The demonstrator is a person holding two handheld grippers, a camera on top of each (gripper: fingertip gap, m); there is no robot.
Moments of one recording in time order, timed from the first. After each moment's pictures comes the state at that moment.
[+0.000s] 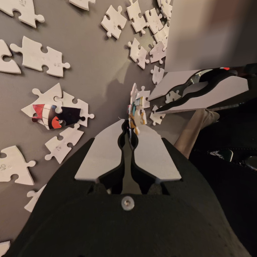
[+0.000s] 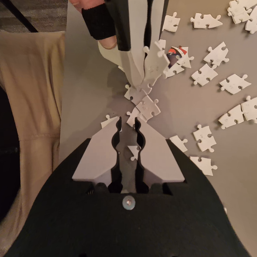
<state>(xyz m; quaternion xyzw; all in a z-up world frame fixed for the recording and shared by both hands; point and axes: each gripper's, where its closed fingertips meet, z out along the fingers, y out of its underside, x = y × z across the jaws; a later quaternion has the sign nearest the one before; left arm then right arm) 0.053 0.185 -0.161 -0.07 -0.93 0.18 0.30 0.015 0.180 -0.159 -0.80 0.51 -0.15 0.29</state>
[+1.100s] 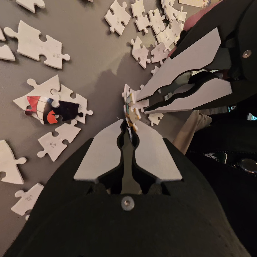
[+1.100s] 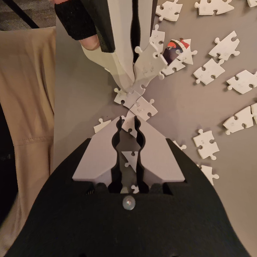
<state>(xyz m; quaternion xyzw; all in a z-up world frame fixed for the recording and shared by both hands) 0.050 0.187 -0.162 -0.04 -0.93 0.18 0.32 0.025 0.176 -0.171 -0.80 0.52 -0.11 0.28</state>
